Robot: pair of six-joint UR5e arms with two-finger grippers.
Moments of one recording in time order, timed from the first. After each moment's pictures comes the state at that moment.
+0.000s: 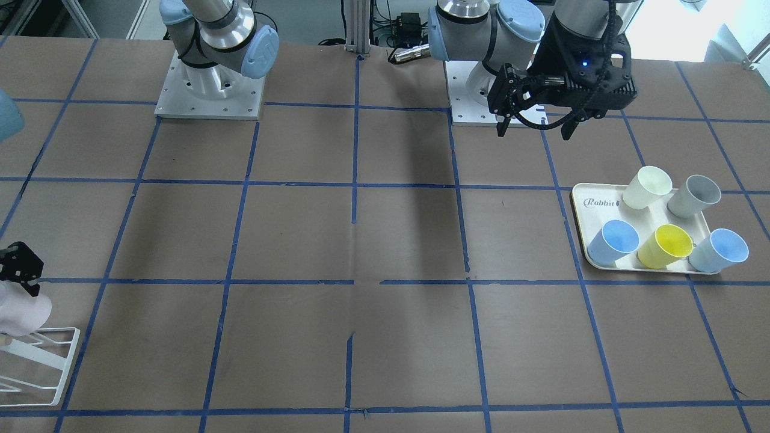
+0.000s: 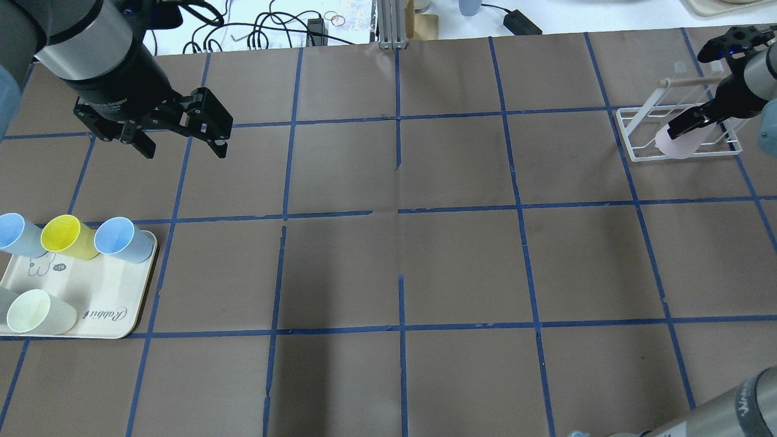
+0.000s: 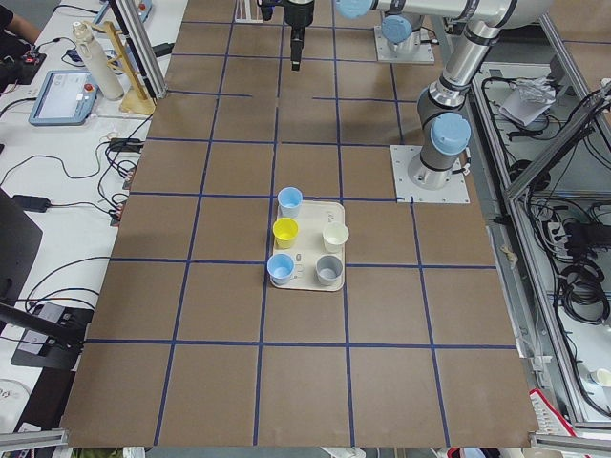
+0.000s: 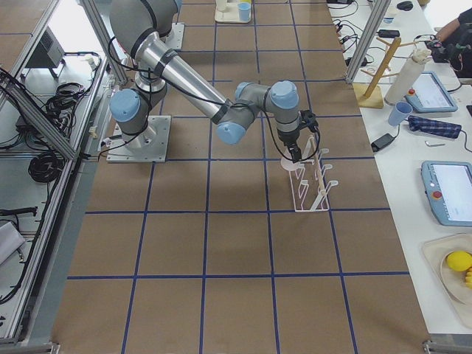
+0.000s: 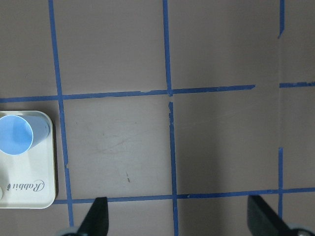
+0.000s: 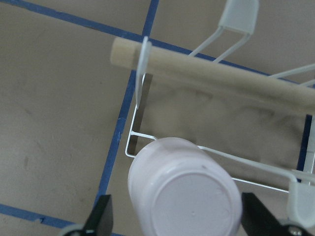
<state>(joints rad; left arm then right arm) -1.55 -1.50 -1.57 -1.60 1.58 0.06 1.06 -1.23 1.74 -2.32 -1.46 -0.78</state>
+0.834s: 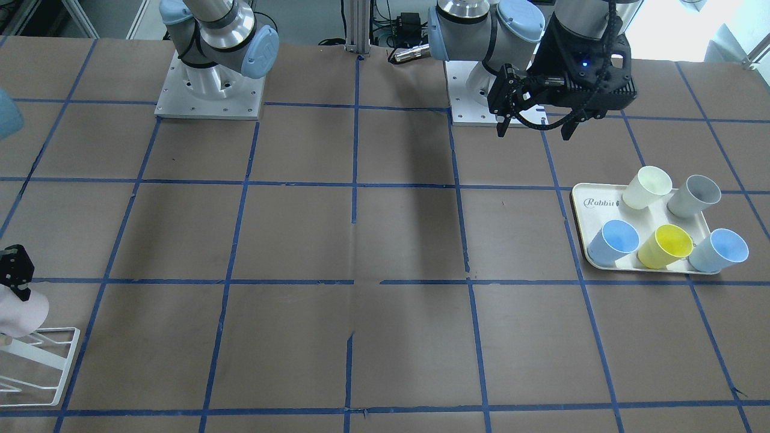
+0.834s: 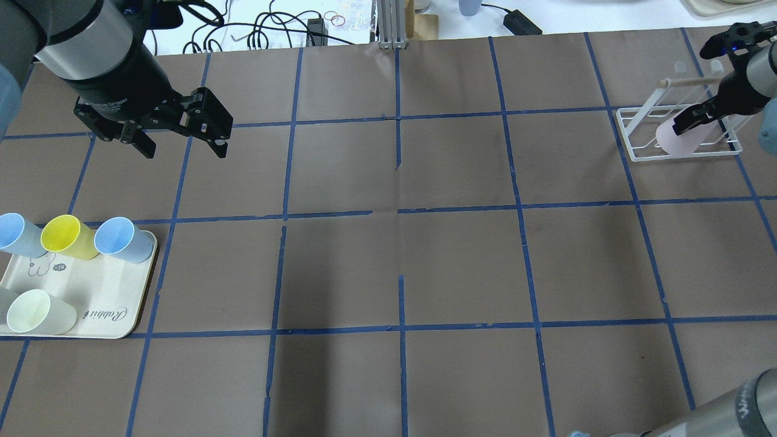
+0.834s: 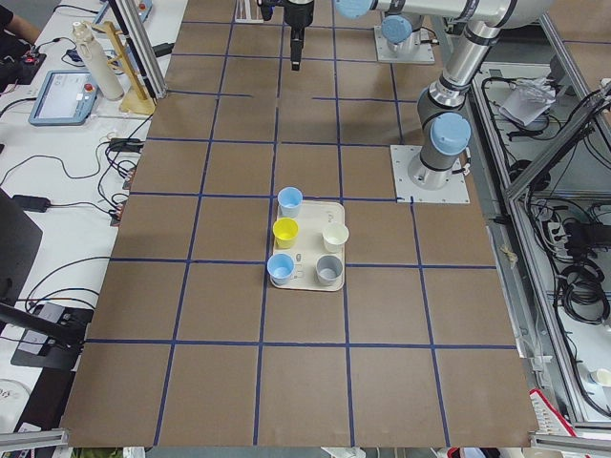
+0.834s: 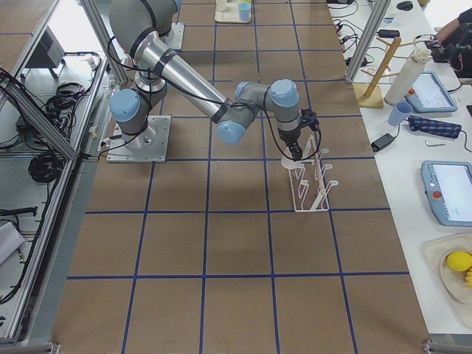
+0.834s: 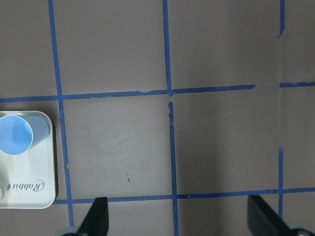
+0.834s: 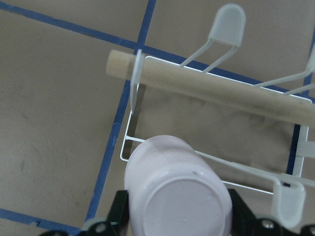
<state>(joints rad) -1.55 -1.50 -1.57 -1.60 1.58 0.06 1.06 -1.24 1.73 -2.33 -1.47 -0.79</state>
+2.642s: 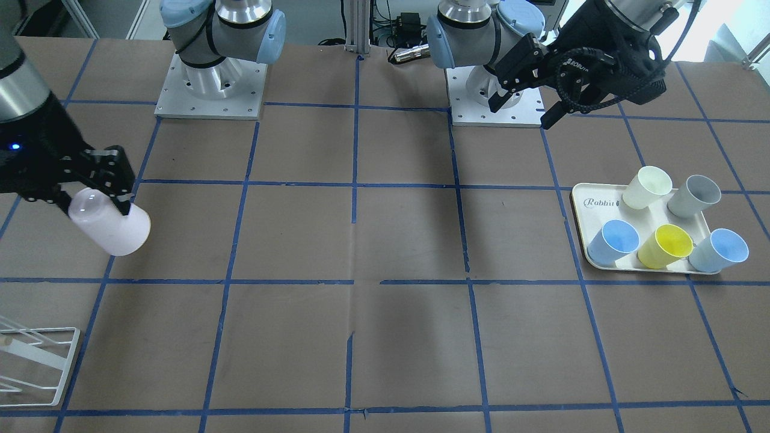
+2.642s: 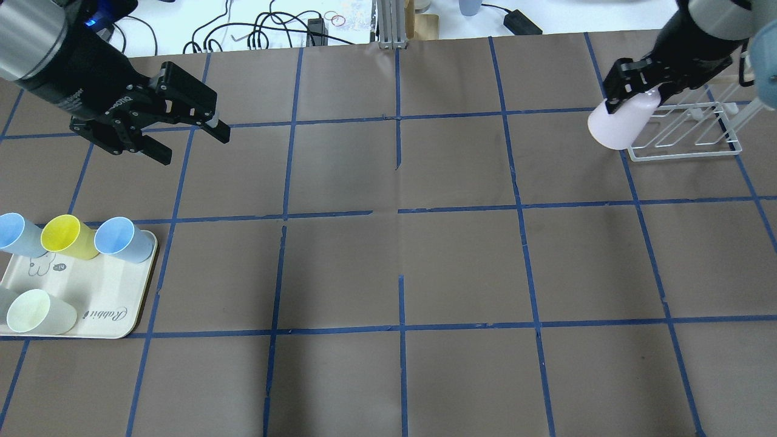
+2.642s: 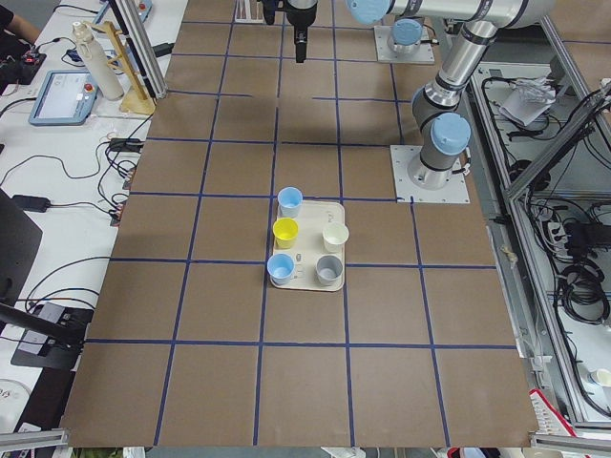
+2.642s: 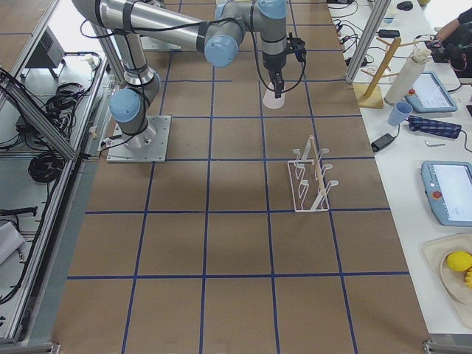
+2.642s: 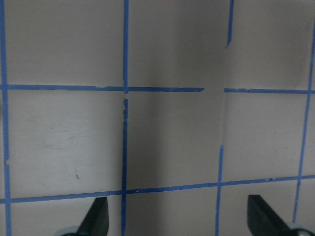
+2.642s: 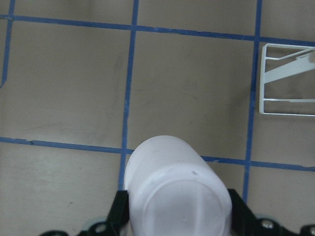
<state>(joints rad) -1.36 -1.45 -1.59 -1.76 1.13 0.17 1.41 -1.52 1.63 -1.83 -1.51 -0.25</state>
